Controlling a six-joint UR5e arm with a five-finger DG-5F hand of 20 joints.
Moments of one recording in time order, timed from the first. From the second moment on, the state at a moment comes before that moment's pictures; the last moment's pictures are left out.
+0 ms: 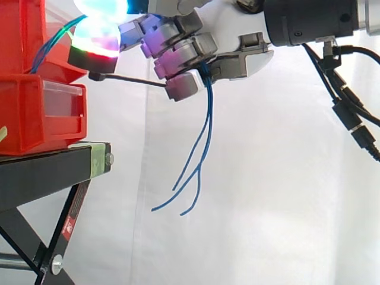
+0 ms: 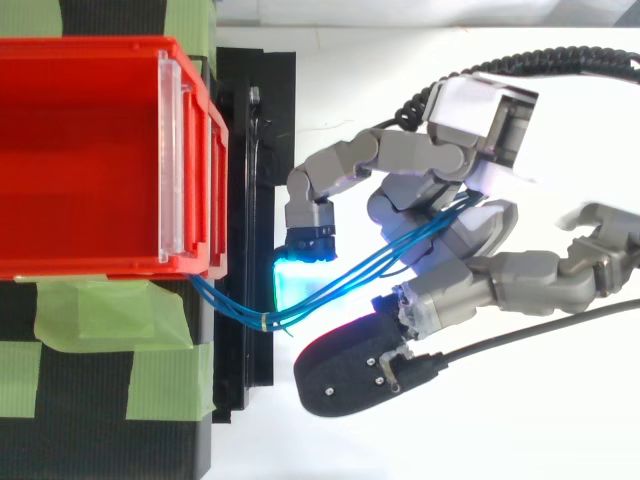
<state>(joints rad) 0.28 -1.93 -1.50 -2.90 -1.02 -0.28</state>
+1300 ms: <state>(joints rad) 0.25 -1.96 -1.50 -2.82 -0.98 -0.47</state>
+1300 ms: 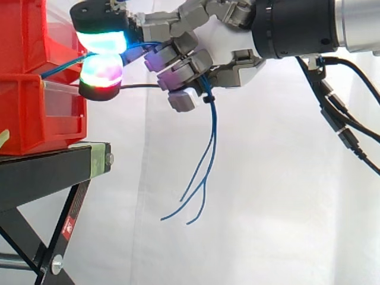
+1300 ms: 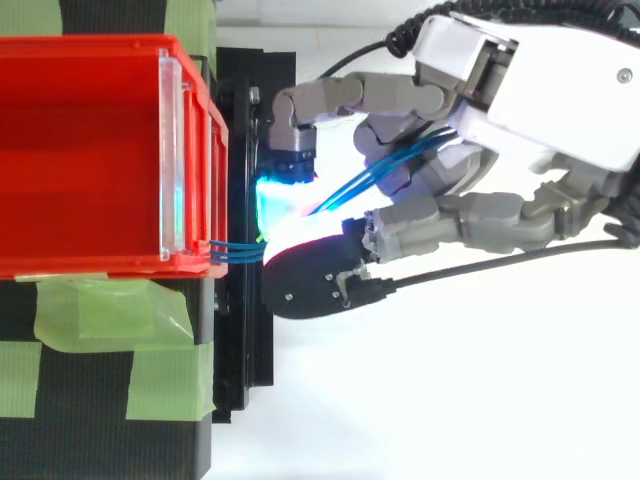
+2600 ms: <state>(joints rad) 0.25 -1.96 -1.50 -2.81 -1.01 -0.47</state>
